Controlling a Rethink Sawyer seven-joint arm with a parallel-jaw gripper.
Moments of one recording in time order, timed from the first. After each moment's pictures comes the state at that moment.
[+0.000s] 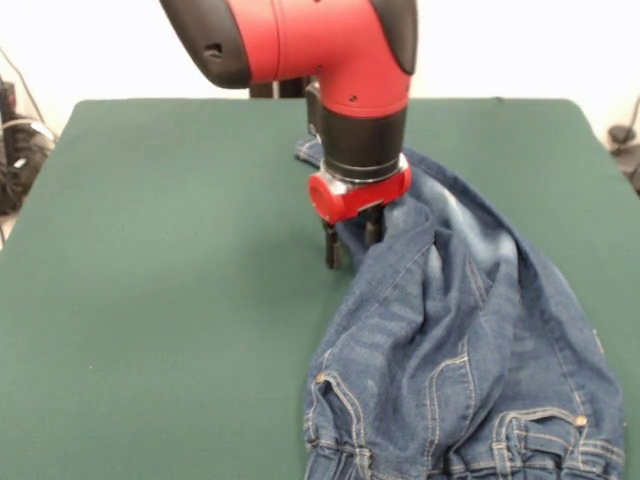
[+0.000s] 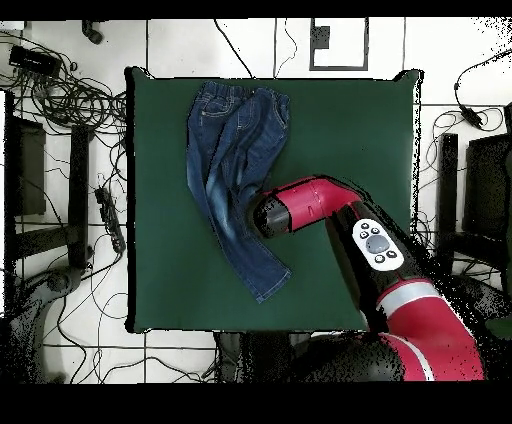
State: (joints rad) arm -0.47 -0.43 0.46 1.56 -0.78 0.58 1.57
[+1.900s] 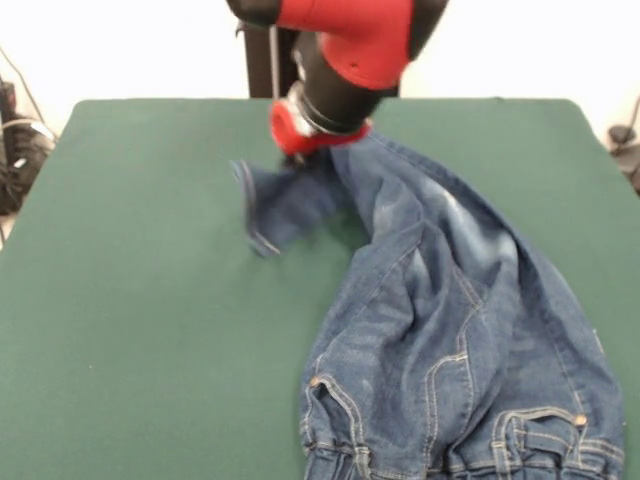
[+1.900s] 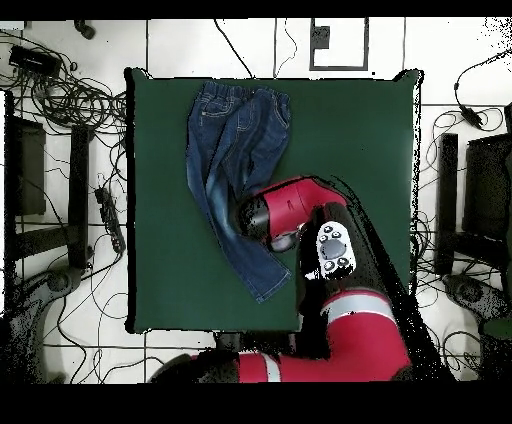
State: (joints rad) arm -0.19 -0.47 0.09 1.48 -0.67 0.96 1.57
